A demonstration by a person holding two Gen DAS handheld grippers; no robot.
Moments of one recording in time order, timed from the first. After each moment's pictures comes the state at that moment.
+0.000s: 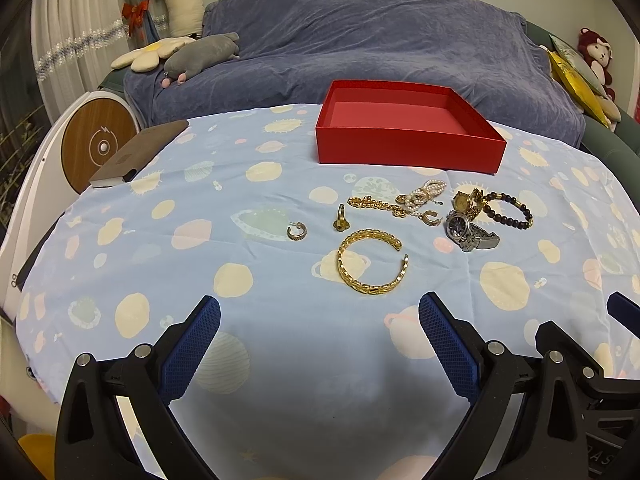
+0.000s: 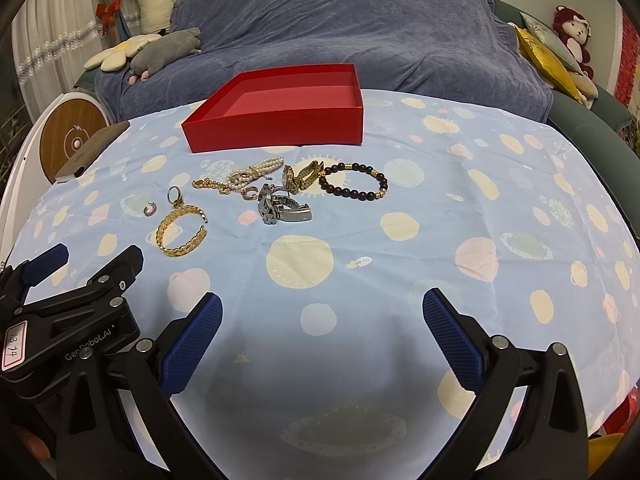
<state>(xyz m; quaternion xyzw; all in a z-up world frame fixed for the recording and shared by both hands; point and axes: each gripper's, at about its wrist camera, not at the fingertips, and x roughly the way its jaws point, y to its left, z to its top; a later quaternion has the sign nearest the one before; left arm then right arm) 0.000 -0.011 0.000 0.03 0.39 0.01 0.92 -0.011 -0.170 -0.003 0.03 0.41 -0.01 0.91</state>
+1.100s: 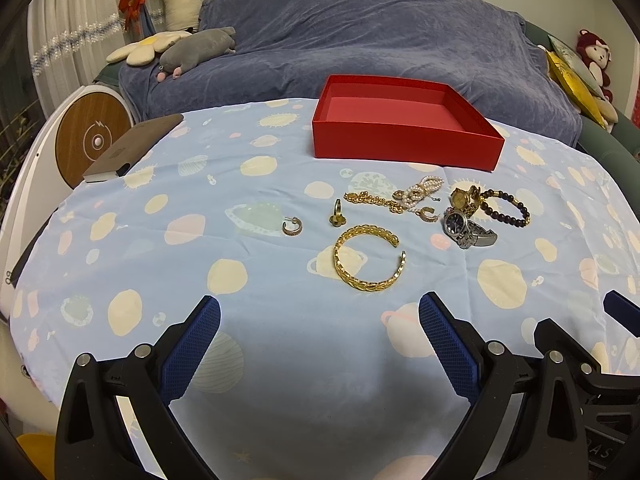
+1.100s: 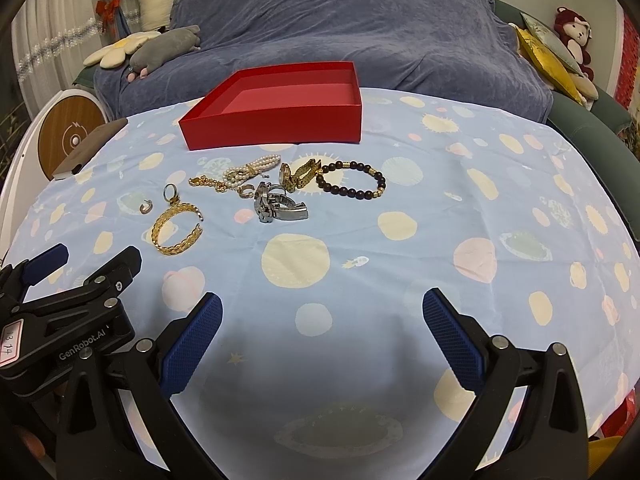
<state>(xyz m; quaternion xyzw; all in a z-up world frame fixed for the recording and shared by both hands) 0.000 -0.011 -0.004 0.02 0.40 0.00 0.92 -0.011 -0.173 -0.004 0.02 0.41 -0.01 0.91</state>
